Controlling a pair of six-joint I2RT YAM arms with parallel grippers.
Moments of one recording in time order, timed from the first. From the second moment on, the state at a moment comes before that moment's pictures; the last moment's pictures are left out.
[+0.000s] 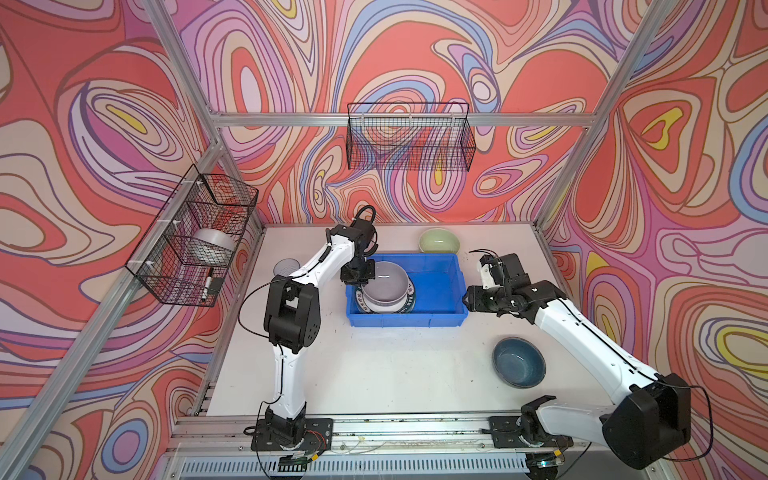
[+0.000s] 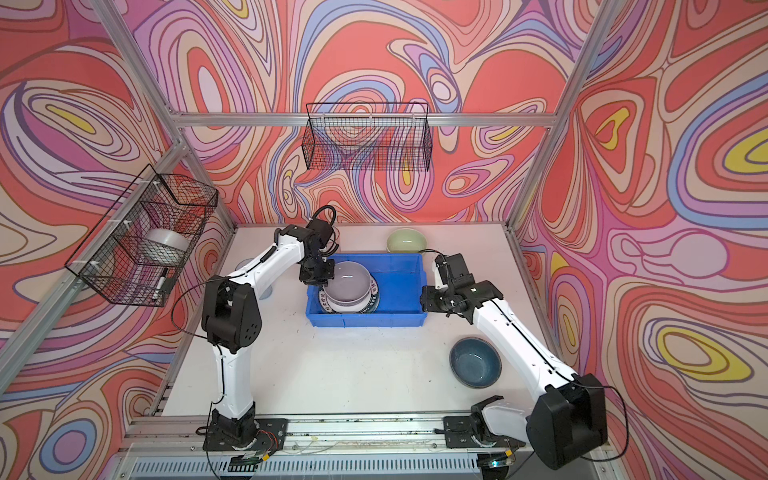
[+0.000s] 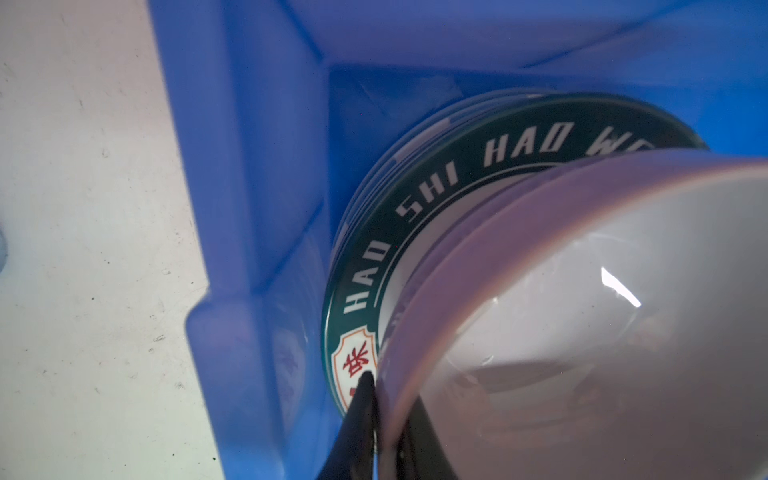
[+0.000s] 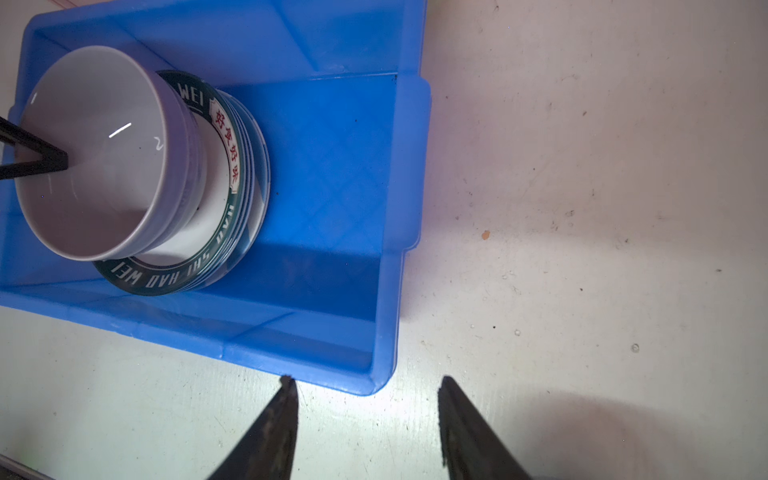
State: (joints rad) left arm -0.37 2.08 1.84 -1.17 0.04 -0.43; right arm 0.33 1.26 1.03 -0.75 -0.08 0.34
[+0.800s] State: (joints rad) left arm -0.37 1.77 1.69 -1.17 0.00 -0.46; right arm 0.33 1.27 1.03 -0.73 -0.09 0.35
